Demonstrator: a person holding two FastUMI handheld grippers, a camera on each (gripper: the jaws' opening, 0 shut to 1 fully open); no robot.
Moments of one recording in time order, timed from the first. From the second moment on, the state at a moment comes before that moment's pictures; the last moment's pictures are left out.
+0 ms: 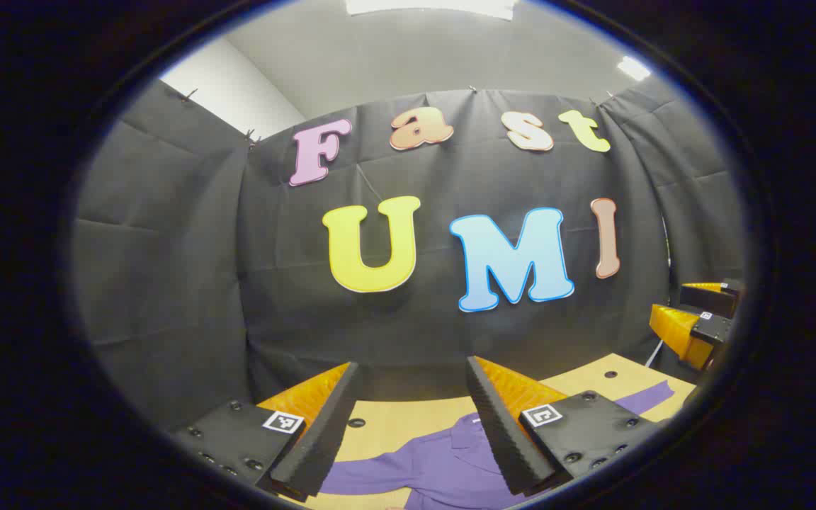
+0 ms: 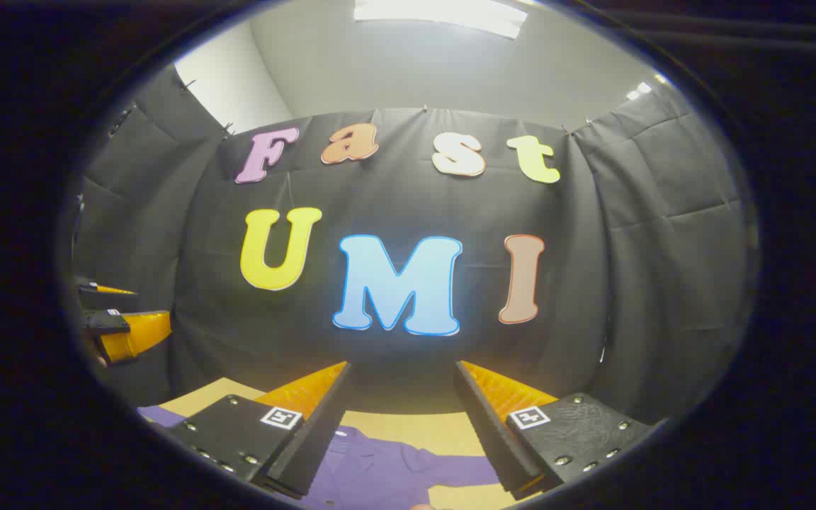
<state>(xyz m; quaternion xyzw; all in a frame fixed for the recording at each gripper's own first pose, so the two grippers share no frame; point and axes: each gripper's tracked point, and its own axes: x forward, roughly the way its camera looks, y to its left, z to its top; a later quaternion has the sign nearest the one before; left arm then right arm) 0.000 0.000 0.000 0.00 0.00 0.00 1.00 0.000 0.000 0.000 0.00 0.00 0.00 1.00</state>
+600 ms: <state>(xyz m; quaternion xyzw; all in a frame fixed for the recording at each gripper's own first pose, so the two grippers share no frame) 0.011 -0.019 -0.006 0.00 0.00 -0.01 1.00 0.017 -0.007 -0.006 0.00 0.02 -0.02 1.00</state>
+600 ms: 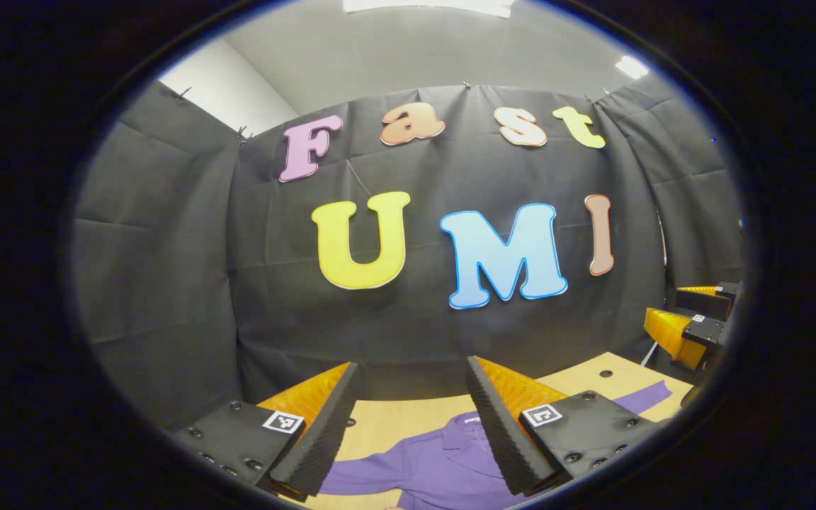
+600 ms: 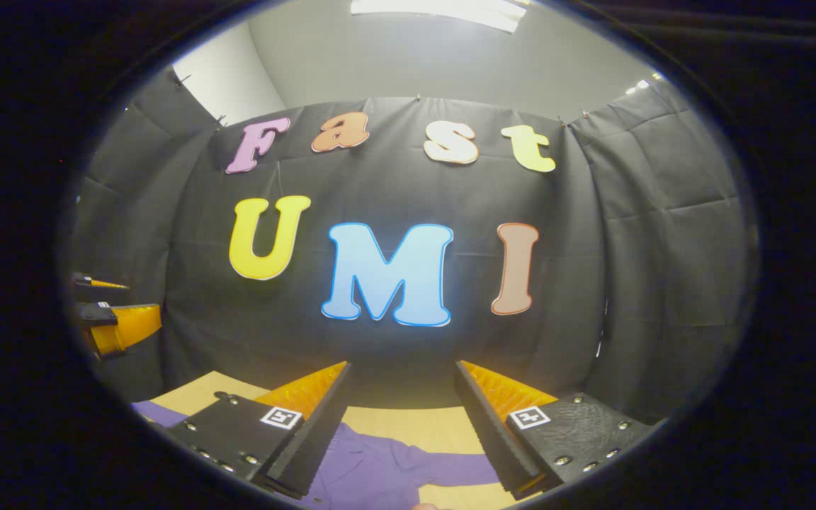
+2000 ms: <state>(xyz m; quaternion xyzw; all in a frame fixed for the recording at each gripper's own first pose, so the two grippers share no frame) -0.023 -0.026 -0.041 0.01 0.06 0.07 1.00 0.053 -0.218 -0.315 0.04 0.28 -0.16 0.94</state>
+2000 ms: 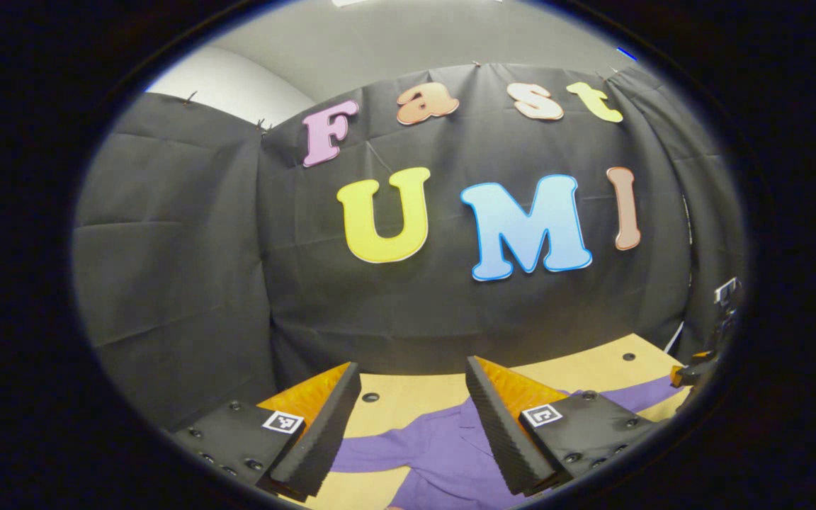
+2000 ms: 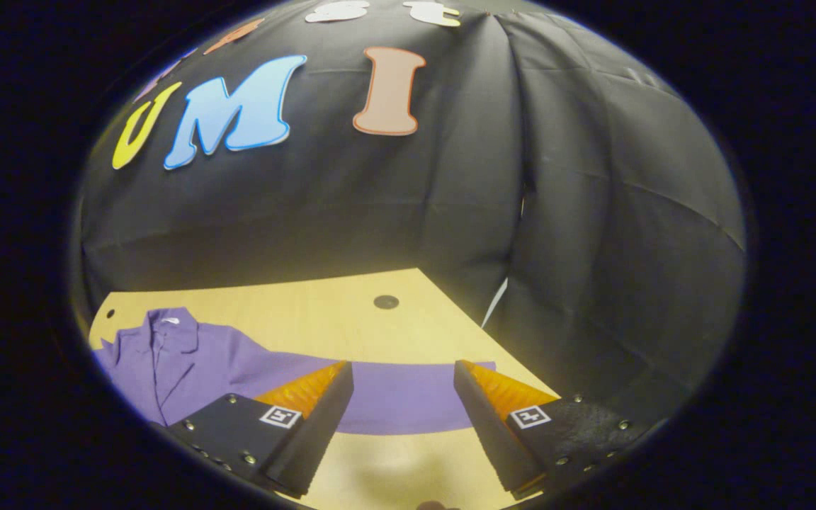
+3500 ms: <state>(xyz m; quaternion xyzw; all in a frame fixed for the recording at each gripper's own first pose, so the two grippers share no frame) -0.039 -0.072 -0.069 0.01 0.09 0.12 0.99 0.047 -0.242 -0.460 0.10 0.42 -0.12 0.90</state>
